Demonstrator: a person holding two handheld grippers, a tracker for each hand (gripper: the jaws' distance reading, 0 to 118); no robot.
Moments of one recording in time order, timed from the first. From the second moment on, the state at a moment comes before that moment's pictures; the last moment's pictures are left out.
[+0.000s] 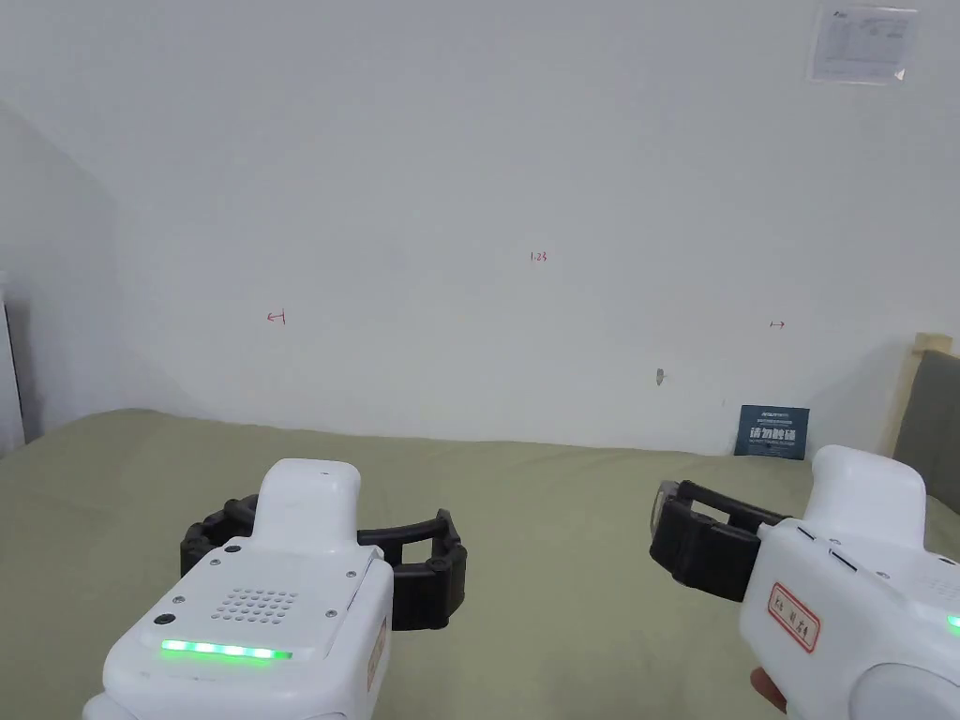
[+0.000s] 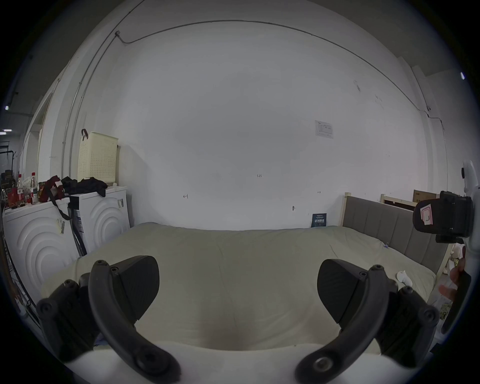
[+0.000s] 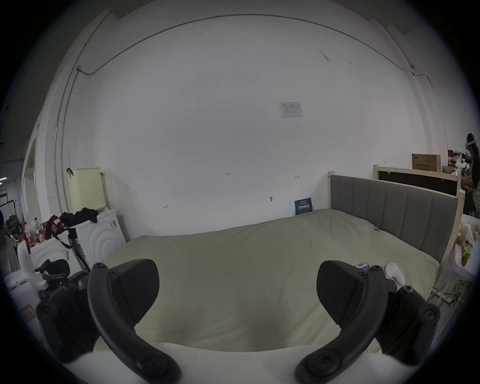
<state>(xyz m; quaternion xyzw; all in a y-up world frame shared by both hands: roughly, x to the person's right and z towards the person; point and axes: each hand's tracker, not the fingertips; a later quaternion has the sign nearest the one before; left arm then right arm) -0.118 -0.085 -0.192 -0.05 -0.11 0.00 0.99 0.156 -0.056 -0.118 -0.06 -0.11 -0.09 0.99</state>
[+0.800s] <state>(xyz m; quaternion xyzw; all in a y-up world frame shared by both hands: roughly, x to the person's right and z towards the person) -0.129 -0.136 -0.248 -0.09 -0.05 -0.02 0.99 0.166 -0.152 -0.180 -0.08 -0.13 0.01 0.99</state>
